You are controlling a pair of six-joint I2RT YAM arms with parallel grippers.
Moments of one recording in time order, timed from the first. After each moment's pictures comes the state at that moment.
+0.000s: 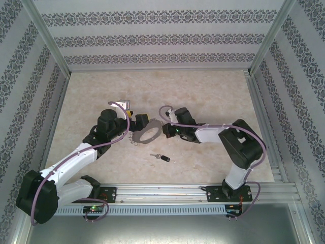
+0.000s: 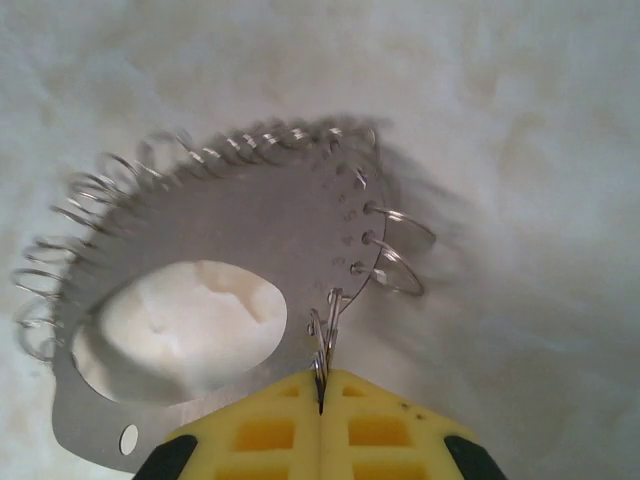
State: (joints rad) left arm -0.44 1.08 0.60 0.17 0.19 -0.45; right arm 0.59 1.71 0.79 0.22 -0.32 0.34
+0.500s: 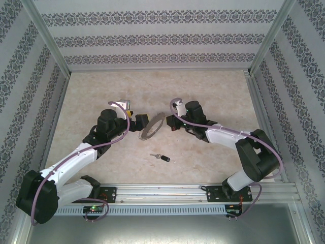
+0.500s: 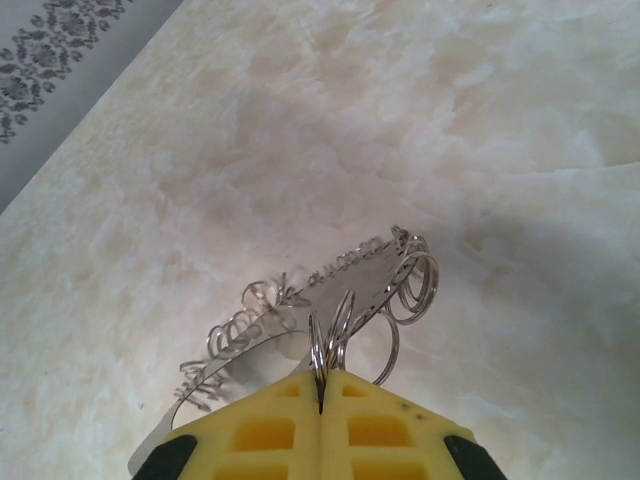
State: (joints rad) left arm -0.44 1.08 0.60 0.17 0.21 -0.44; right arm 0.52 1.54 0.76 0.24 -0.42 0.31
